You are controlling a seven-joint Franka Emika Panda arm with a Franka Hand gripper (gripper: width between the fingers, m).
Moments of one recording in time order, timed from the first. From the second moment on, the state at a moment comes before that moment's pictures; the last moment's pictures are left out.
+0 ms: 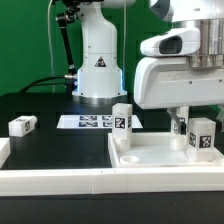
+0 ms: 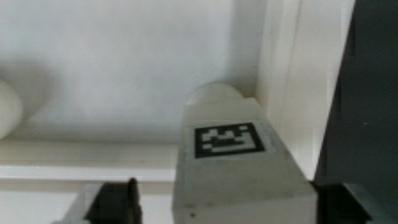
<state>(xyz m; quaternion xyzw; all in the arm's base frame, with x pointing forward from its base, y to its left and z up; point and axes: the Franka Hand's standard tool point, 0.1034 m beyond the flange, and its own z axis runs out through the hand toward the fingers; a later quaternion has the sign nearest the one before) 0.621 0.116 0.073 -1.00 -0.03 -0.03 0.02</state>
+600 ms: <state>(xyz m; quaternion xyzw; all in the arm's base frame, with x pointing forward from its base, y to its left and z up) 0.622 0.113 0.073 -0.99 0.14 -0.02 0.03</state>
